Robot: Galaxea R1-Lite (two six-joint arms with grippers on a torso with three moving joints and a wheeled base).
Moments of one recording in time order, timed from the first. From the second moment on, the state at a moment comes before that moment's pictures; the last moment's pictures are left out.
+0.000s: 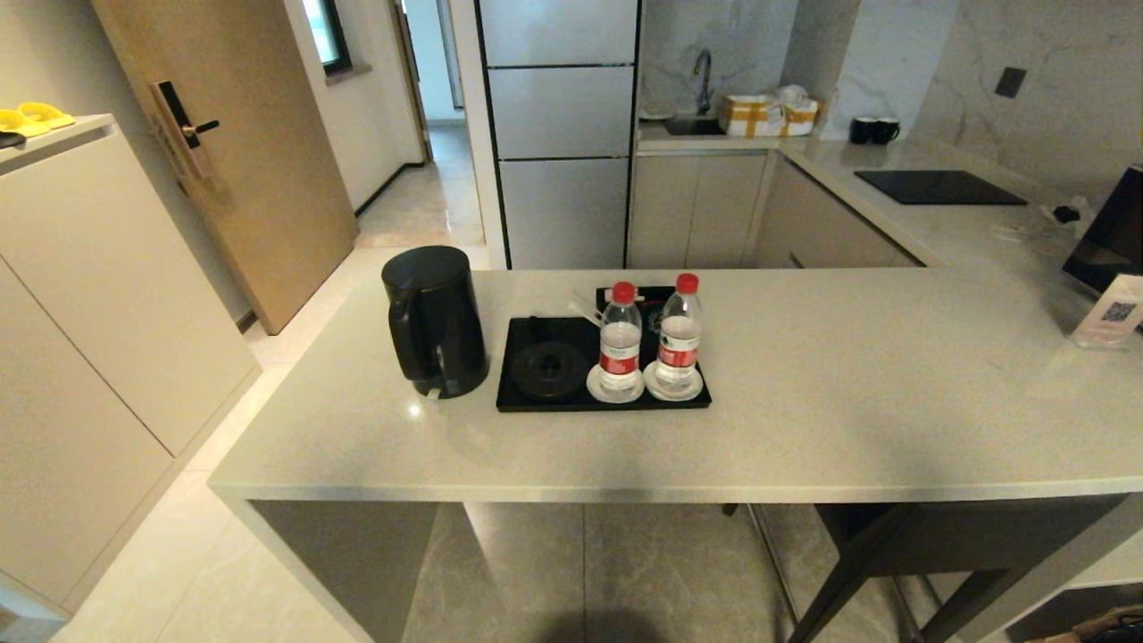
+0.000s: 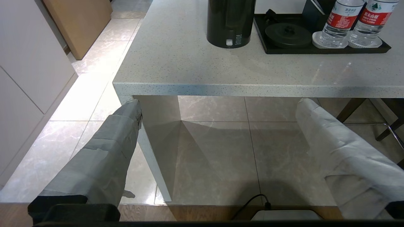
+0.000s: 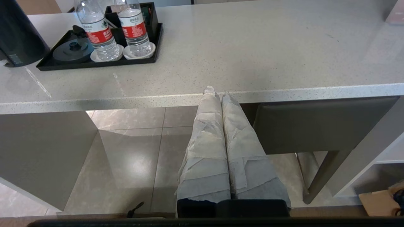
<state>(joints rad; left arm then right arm) 0.00 0.00 0.00 0.00 0.00 0.00 0.00 0.00 0.00 0.00 -0.01 0.02</state>
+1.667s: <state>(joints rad) 0.00 0.00 0.00 0.01 -0.01 0.06 0.00 0.00 0.00 0.00 -0.01 0.02</state>
